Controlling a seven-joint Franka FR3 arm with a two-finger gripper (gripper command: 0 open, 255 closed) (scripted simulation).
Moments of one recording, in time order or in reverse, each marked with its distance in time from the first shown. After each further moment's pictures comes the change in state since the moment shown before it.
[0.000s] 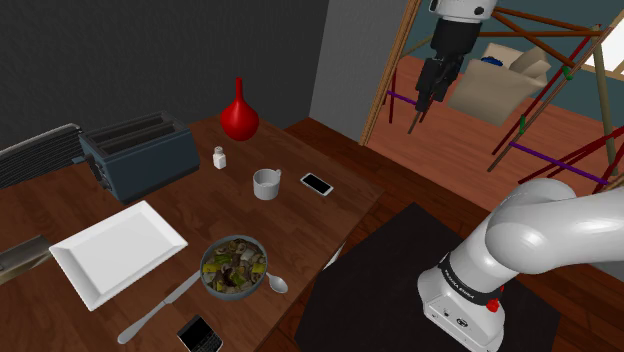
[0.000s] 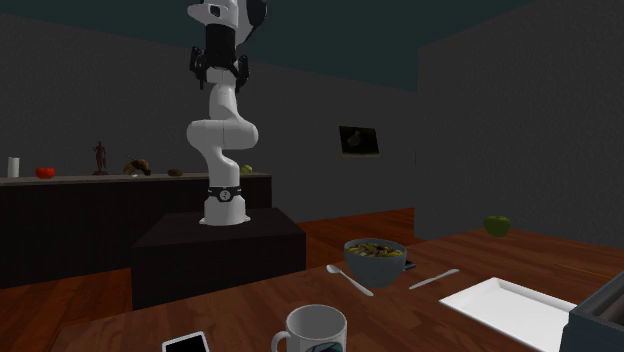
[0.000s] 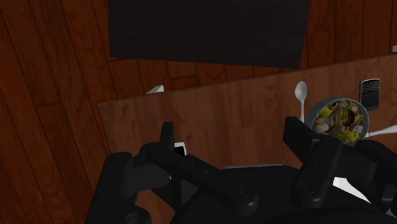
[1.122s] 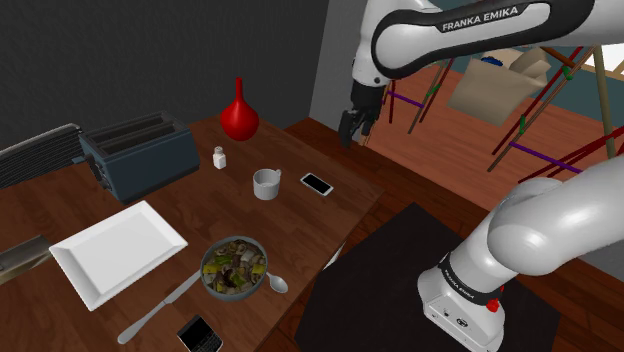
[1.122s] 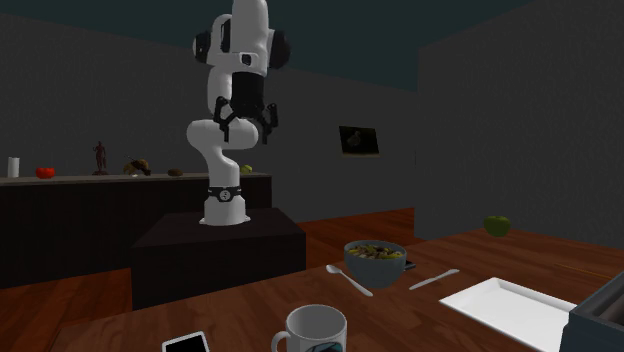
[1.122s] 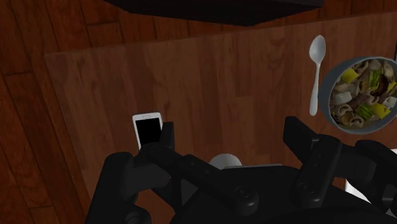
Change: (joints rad) arm 0.045 0.357 0.091 -0.127 0.038 0.533 0.089
